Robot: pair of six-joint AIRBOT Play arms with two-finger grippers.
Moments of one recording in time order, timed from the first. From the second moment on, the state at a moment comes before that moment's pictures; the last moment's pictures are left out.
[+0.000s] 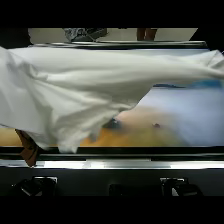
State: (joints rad) left arm -0.47 -0.77 1.70 1.69 -1.23 -1.75; right arm 0.09 -0.60 1.58 -1.66 1.38 0.97
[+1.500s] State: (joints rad) left arm -0.16 -1.36 1.27 1.34 -1.38 -1.56; right arm 0.09 -1.33 1.13 -1.63 1.16 1.13
